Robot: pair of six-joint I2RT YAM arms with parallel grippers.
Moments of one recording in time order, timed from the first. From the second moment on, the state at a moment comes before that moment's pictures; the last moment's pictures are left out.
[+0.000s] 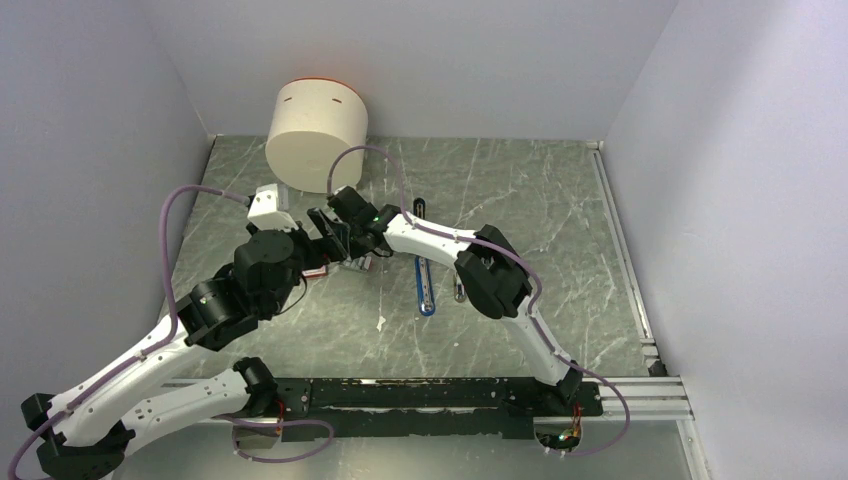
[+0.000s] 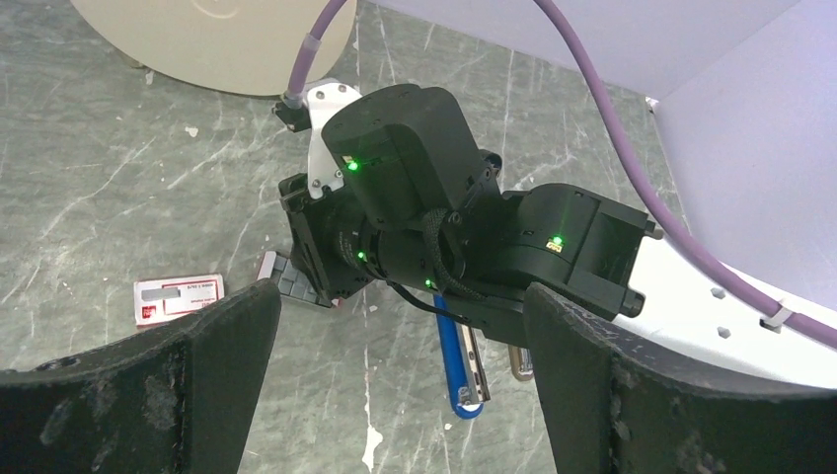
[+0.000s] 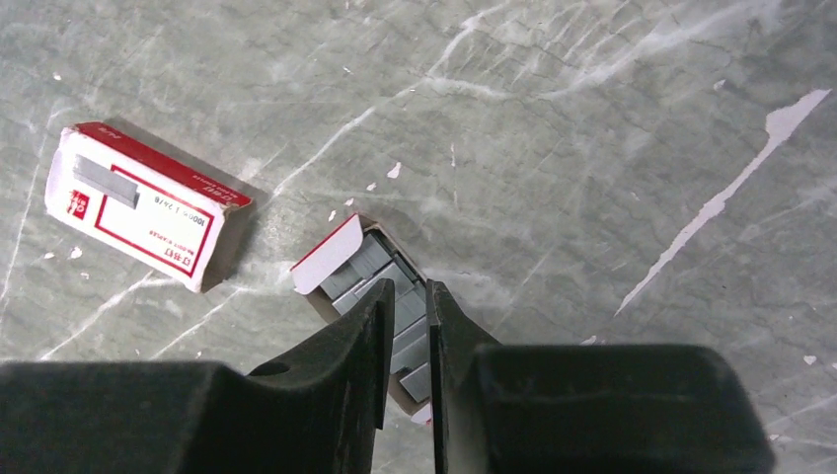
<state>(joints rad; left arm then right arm) -0.89 0.76 0.93 -0.47 -0.67 -0.66 0.93 2.31 1.86 -0.47 0.10 0.27</state>
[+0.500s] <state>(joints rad) -0.89 0.75 0.93 -0.48 -0.67 -0.66 0.94 2.31 1.89 -0.48 0.07 0.27</state>
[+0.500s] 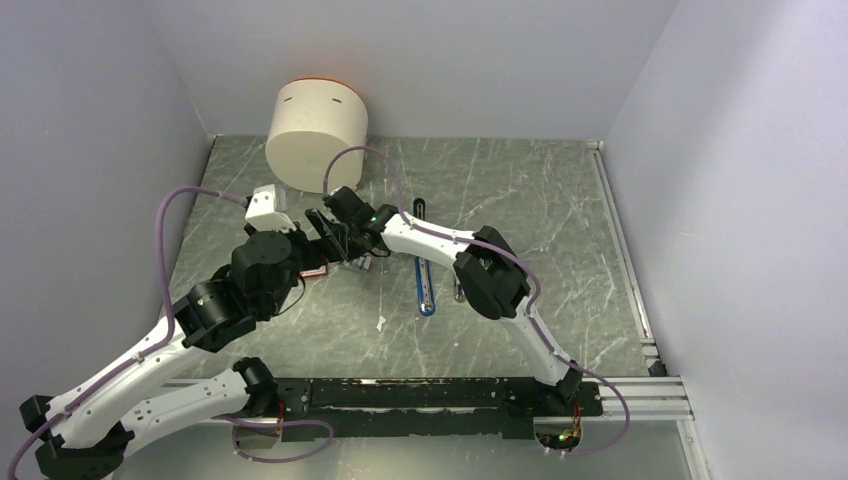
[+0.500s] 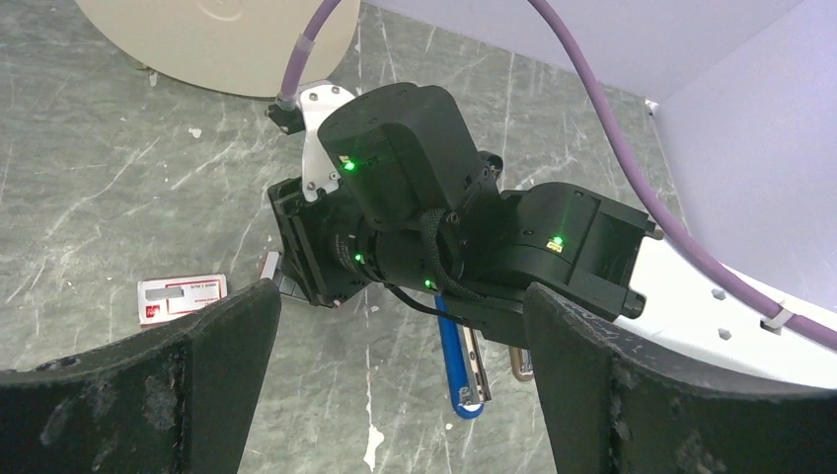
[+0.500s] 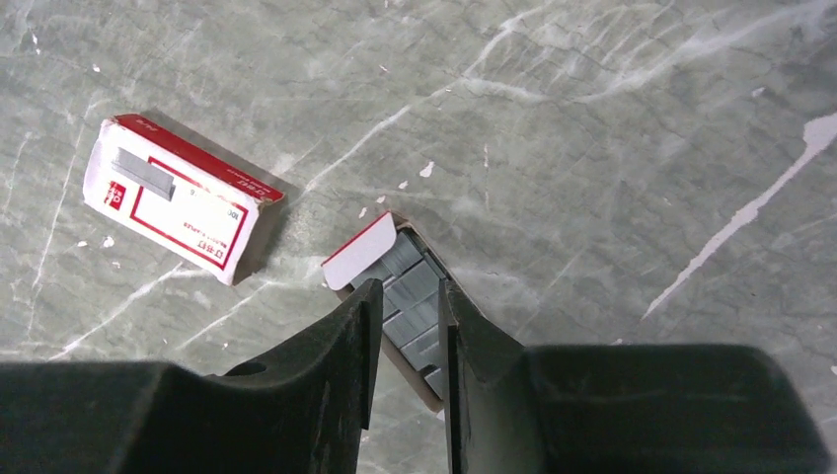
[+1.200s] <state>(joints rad) -0.89 0.77 0.93 -0.48 -0.67 -0.66 0.96 2.36 1.96 -0.56 0.12 0.27</state>
